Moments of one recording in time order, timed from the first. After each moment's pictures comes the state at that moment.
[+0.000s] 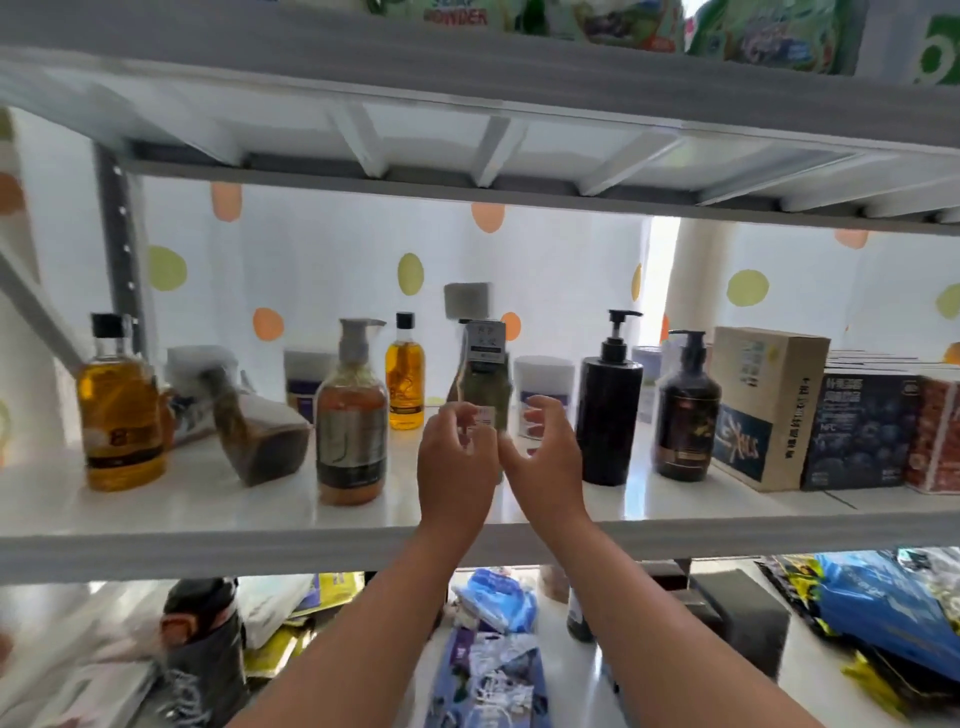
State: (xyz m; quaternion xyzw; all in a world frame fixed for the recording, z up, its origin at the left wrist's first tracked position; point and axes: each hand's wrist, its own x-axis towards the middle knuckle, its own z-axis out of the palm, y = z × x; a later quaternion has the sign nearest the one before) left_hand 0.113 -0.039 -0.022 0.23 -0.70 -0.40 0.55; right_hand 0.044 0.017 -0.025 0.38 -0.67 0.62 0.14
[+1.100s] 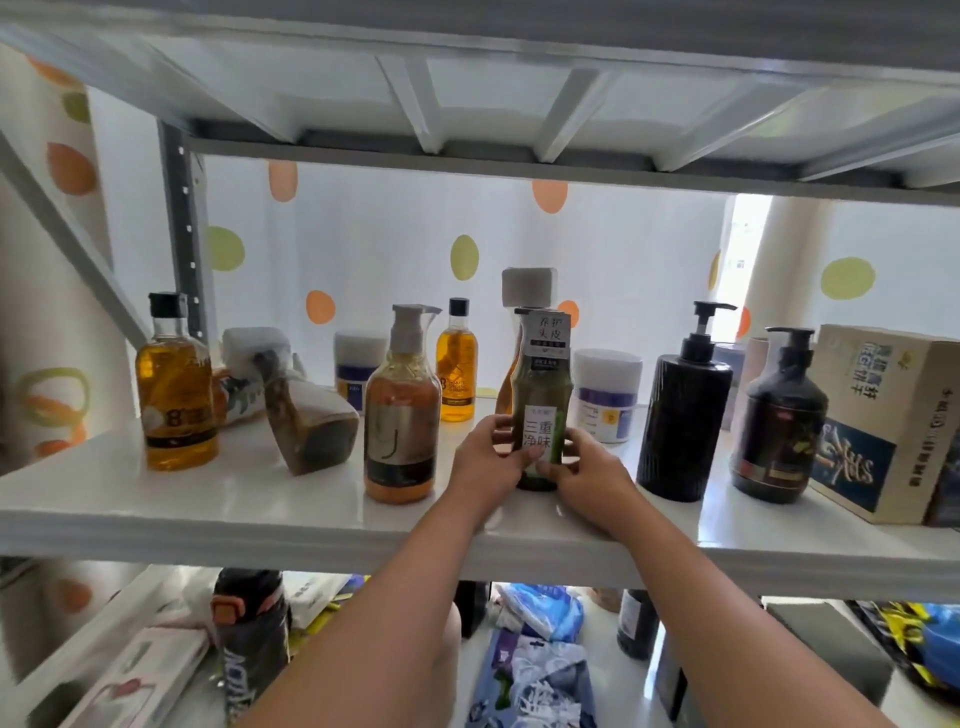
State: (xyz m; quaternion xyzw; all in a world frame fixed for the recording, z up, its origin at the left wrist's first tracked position) left_hand 0.093 -0.108 -0.039 0.22 -0.73 -0.52 0.38; right_hand 0.002 -0.006 -0.032 0.43 -0.78 0.45 -0.06
